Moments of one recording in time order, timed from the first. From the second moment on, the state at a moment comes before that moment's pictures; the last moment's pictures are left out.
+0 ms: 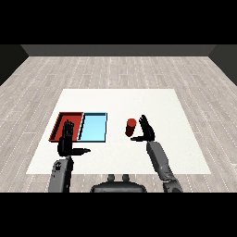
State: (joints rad) left arm 0.04 0.06 0.10 -1.60 0.10 -0.13 -0.48; right arm -0.41 -0.02 -0.07 -0.84 -0.18 0.18 -0.51
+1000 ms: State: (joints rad) left arm 0.04 0.06 0.12 -1.61 0.11 -0.13 -0.47; right arm -0.59 0.00 -0.01 -0.62 -0.25 0.10 -0.55
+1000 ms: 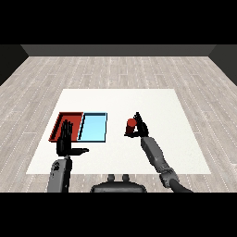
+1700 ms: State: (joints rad) left arm 0.06 0.06 0.12 -1.65 0.12 -0.13 -0.45; right arm -0.75 0.00 0.03 -0.39 -0.33 0.09 -0.61
